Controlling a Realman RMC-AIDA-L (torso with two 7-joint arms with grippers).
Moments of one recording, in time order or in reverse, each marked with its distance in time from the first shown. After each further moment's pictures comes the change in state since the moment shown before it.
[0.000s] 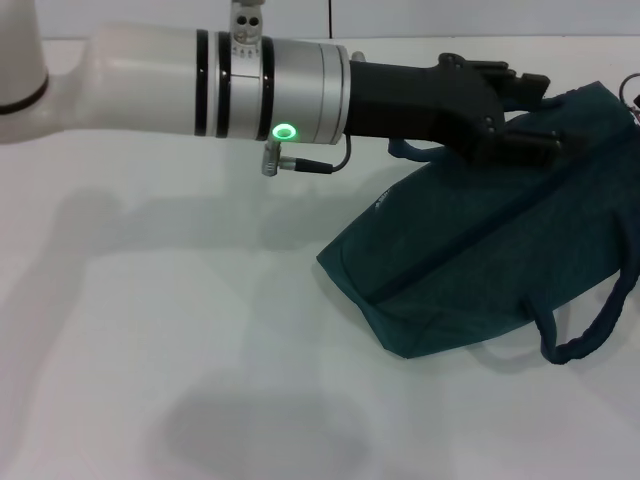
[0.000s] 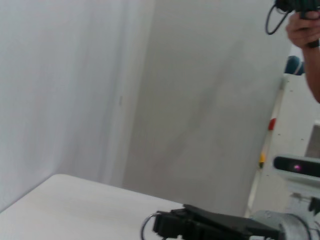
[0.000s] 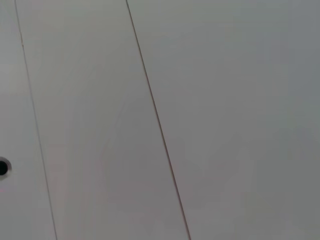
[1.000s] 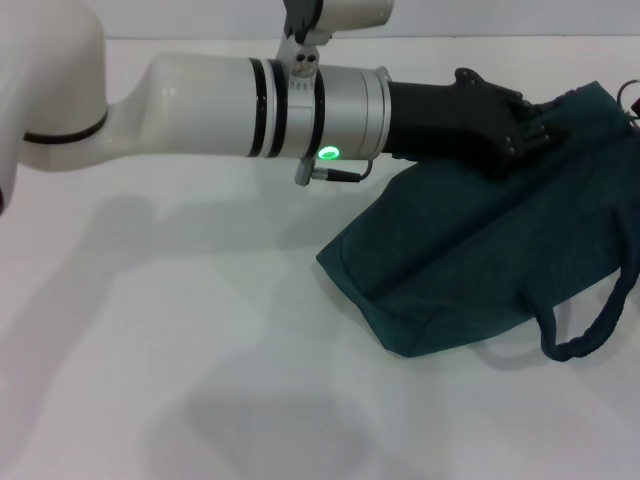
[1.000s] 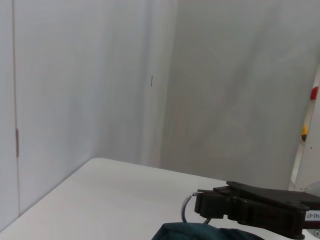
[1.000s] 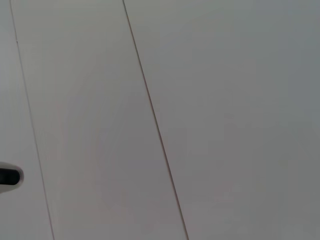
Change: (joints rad) left arm -0.039 -0.008 0.171 -0.084 -0.103 -0.227 0.143; right arm -0.003 0.003 0.000 0.010 0.000 0.012 0.000
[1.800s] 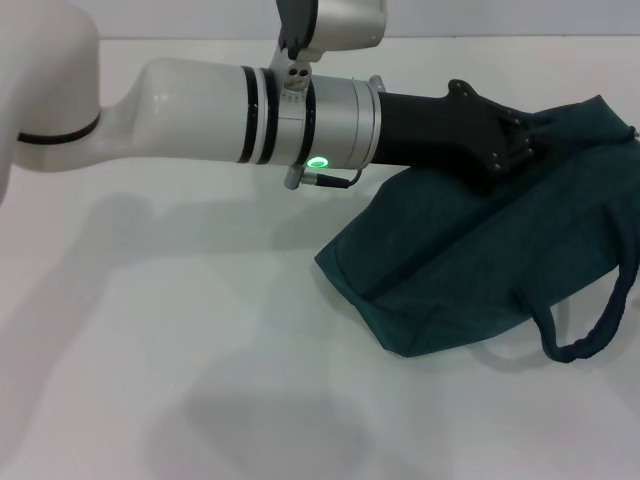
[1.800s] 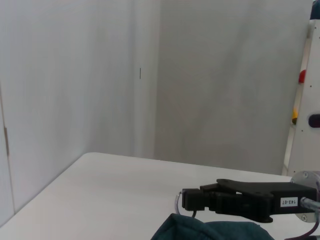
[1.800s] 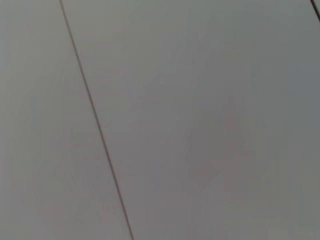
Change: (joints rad) left arm -0.008 0.013 0.005 -0.033 -0.002 0.029 0.070; right arm -0.035 -0.001 0.039 0.044 0.037 0.094 0.000
